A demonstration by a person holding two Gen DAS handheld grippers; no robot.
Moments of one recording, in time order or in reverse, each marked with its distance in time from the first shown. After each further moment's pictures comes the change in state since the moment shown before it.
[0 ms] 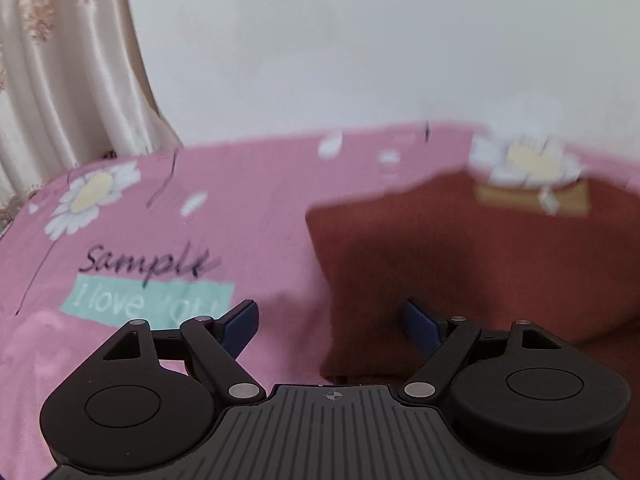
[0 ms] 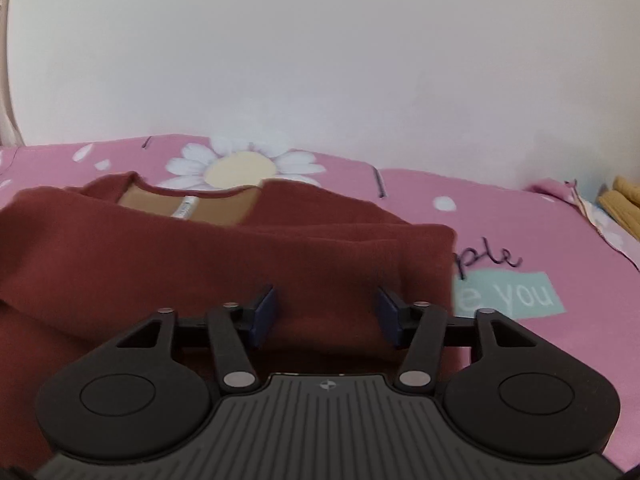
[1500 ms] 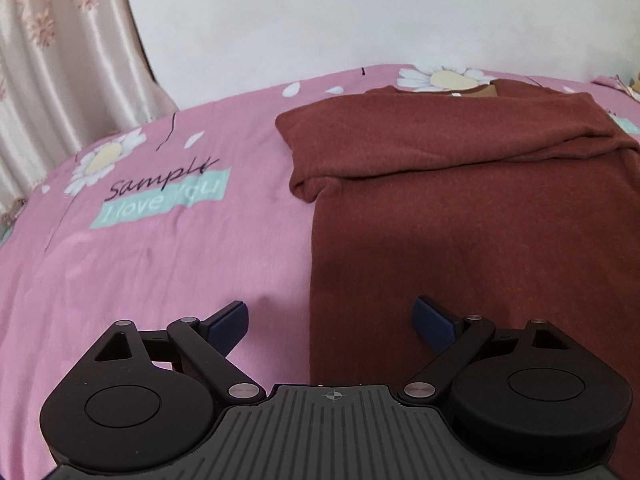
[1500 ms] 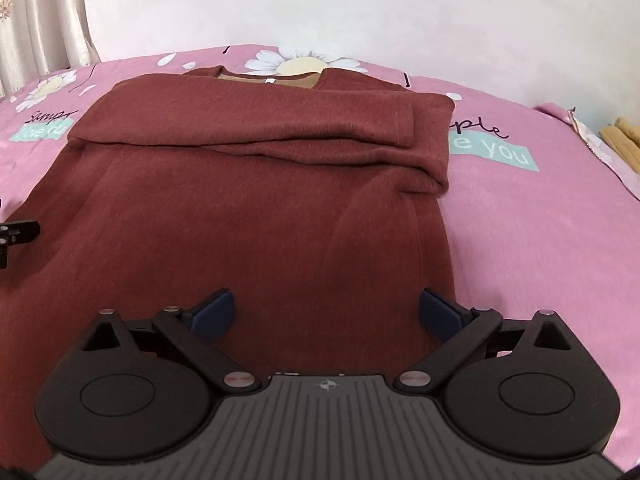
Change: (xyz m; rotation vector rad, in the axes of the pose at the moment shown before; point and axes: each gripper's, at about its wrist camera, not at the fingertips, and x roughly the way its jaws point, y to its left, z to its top) left arm -0.102 -0.005 -0.111 0.108 0.012 -0.059; right arm -0.119 0.008 -0.079 -0.079 0.227 0.142
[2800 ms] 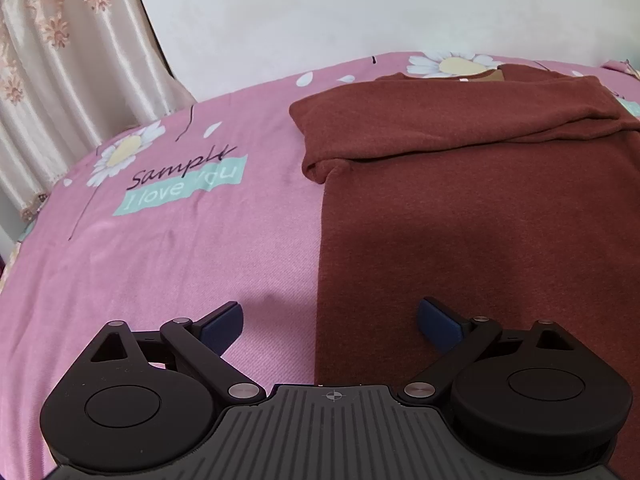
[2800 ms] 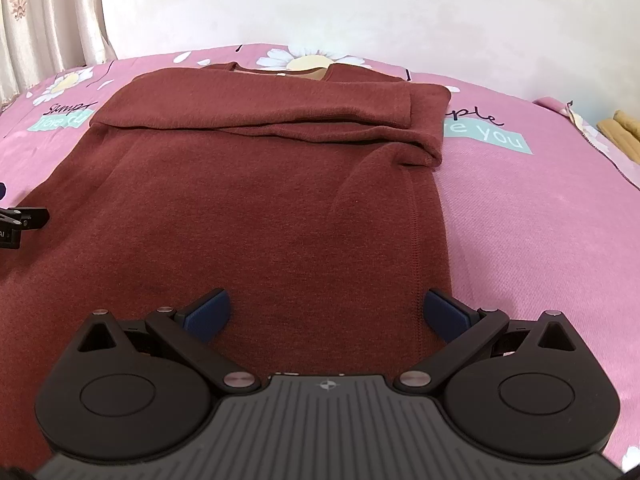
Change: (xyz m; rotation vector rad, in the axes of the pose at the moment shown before) left arm -0.015 -0.010 -0.007 0.020 0.035 0.071; right arm -0.020 -0.005 -0.025 -0.003 -0.013 0.029
